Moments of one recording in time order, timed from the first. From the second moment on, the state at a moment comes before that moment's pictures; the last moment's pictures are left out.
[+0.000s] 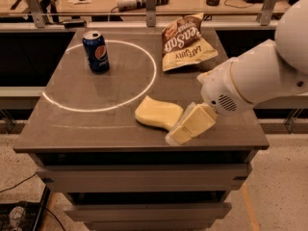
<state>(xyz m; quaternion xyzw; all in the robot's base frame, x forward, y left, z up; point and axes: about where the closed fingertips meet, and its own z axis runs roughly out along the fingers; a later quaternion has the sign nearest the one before) 0.453 -0.080 0.897 -0.49 0.80 0.14 0.31</state>
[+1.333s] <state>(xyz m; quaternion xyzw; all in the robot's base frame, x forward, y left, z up) 0.502 -0.041 0.843 -0.50 0.81 0.11 0.31</state>
